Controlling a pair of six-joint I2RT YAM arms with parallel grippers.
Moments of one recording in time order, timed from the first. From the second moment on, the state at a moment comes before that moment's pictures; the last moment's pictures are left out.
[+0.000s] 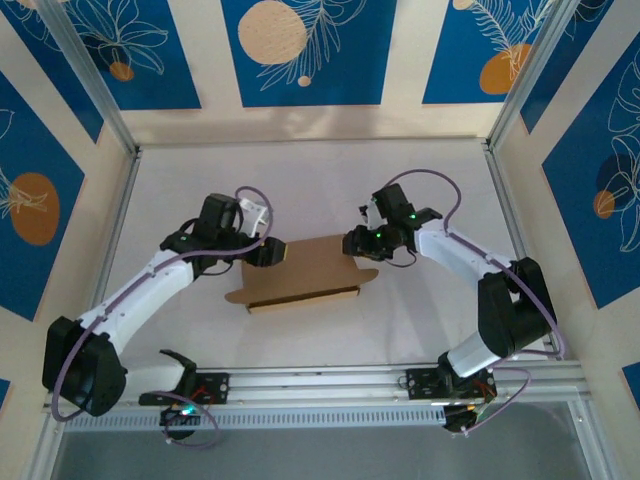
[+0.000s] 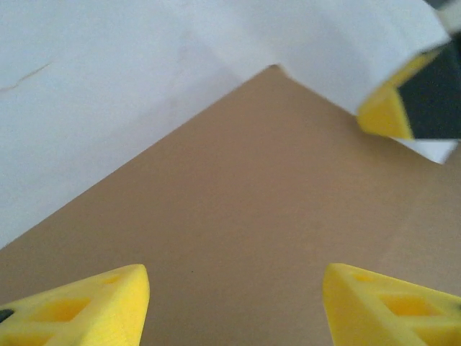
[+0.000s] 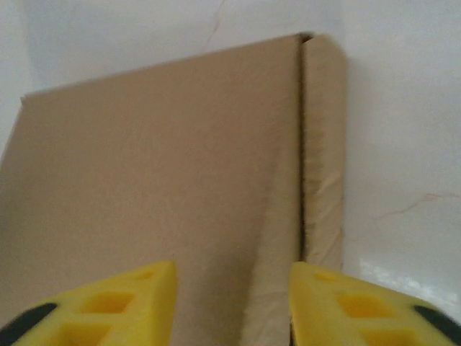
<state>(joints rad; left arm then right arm) -0.44 1.23 0.91 -0.51 0.38 -0.20 0.44 1.53 1.04 -0.60 -0.43 0.50</state>
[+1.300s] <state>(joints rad) -0.24 1.34 0.59 -0.17 0.34 -0.58 0.27 1.67 0.95 -0.41 -0.64 0.62</state>
